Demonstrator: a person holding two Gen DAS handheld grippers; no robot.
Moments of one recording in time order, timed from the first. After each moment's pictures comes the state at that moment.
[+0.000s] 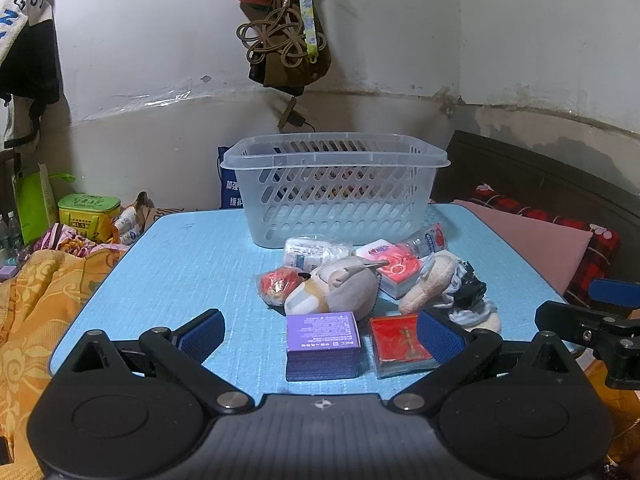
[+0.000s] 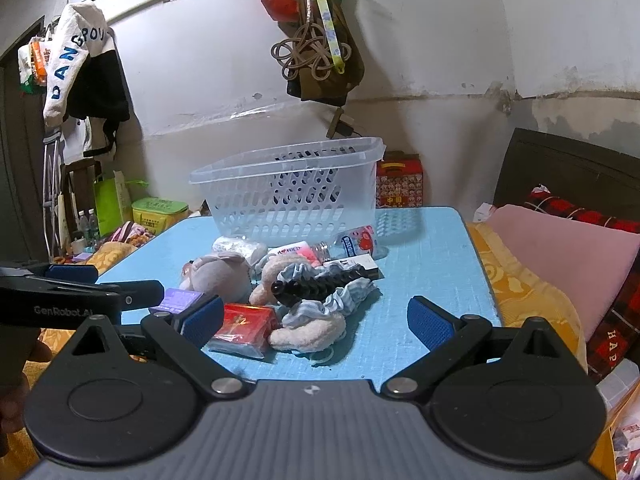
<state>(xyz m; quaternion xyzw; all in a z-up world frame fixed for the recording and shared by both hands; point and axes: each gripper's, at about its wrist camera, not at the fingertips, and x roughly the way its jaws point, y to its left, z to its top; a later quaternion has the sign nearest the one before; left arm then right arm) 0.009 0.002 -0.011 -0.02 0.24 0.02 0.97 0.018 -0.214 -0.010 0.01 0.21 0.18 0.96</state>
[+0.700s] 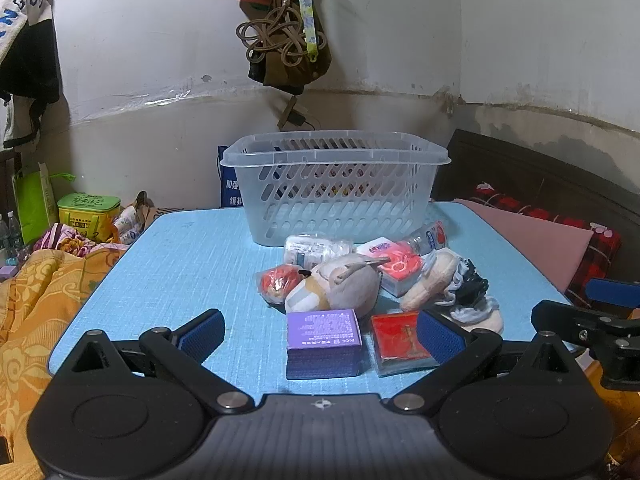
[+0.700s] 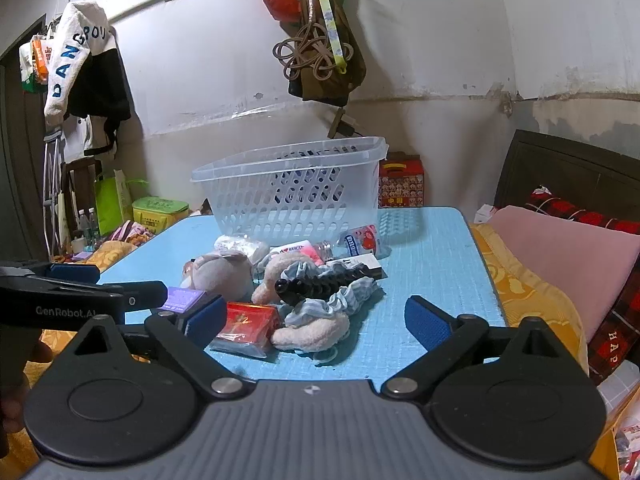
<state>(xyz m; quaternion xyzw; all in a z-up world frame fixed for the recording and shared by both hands) 0.009 0.004 -0.013 -0.02 0.24 0.02 0.97 0.018 -0.209 -0.012 0.01 0.20 0.18 0.96</state>
